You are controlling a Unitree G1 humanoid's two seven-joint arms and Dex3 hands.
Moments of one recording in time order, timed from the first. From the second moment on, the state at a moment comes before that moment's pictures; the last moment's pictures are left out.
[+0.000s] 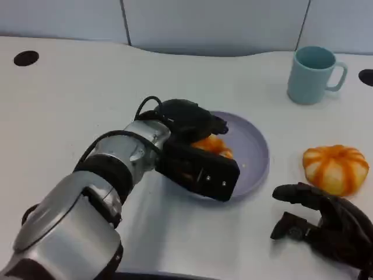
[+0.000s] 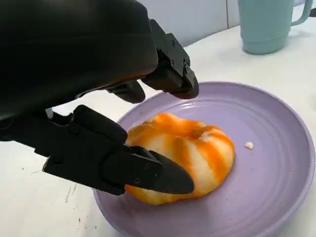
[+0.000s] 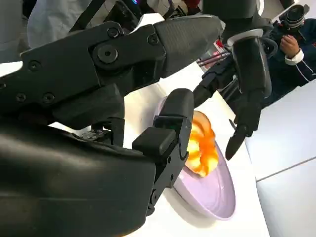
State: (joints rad) left arm -1.09 0.00 -0.68 1.30 0.80 -0.35 0.04; right arm -0.24 -0.12 -0.18 0.69 0.41 0.09 0.89
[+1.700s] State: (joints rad) left arm -0.93 0.18 -0.31 1.21 0.42 -0.64 -0.12; right arm -0.27 -0.13 -0.20 0.76 0.41 0.05 0.93
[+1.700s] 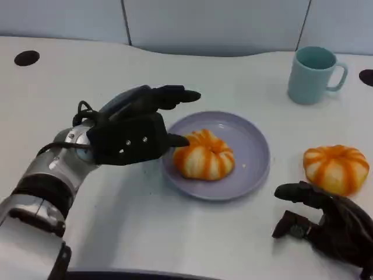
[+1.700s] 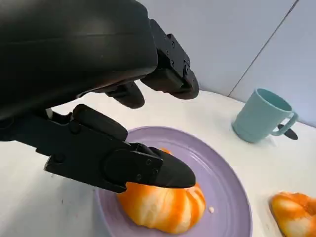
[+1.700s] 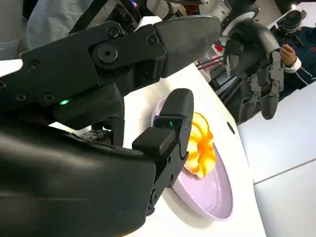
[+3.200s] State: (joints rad) left arm -0.29 0.07 0.13 0.42 -0.43 -0.08 -0.49; right arm -0.28 -0.13 -0.20 0.77 0.40 0.06 0.93
